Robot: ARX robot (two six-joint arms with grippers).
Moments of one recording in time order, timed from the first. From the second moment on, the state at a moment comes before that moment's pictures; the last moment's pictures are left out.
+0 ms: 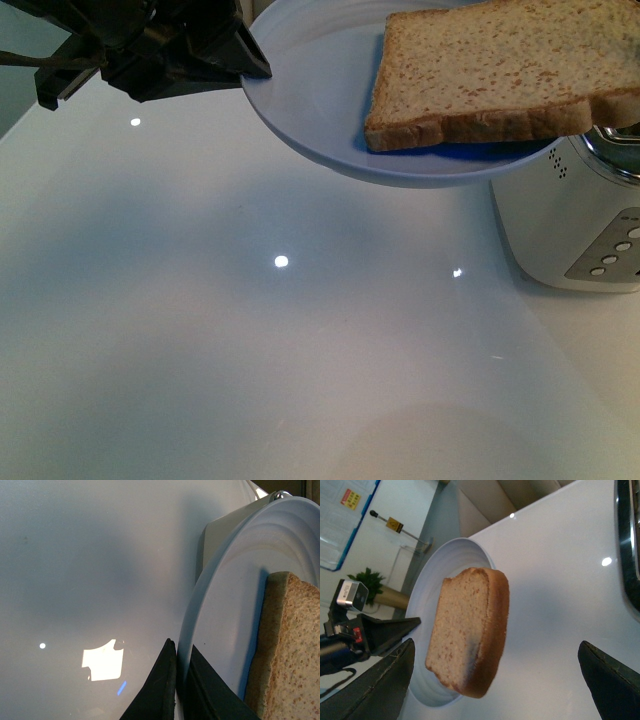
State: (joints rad) left arm -0.37 1.70 1.04 -0.10 0.32 -0.60; right arm -0.07 1.16 0.50 0.30 -0.62 0.57
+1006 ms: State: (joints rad) left arm -0.38 1.70 1.04 -0.11 0.33 -0.61; right arm 0.07 1.30 0.50 0.40 -0.58 0.75
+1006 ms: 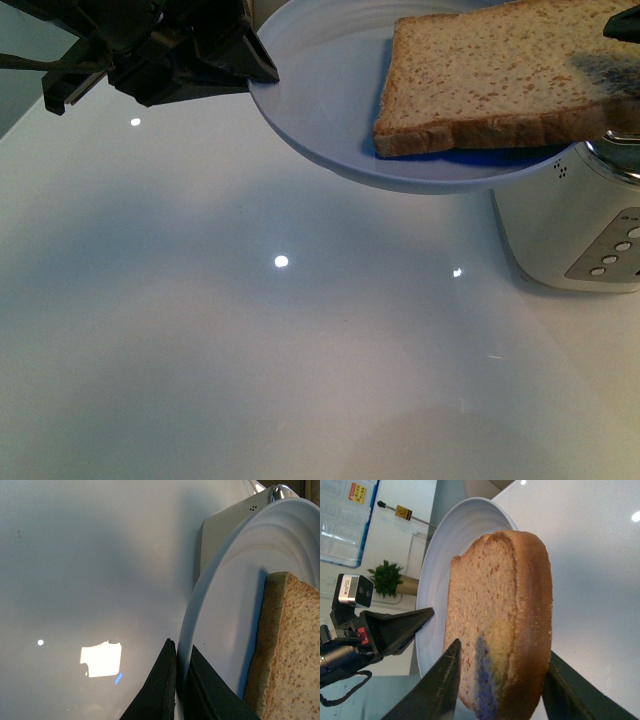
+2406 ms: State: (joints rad) left arm -0.39 1.68 1.03 -0.11 0.33 -0.62; right arm -0.16 1.46 1.11 -0.10 -0.25 -0.09
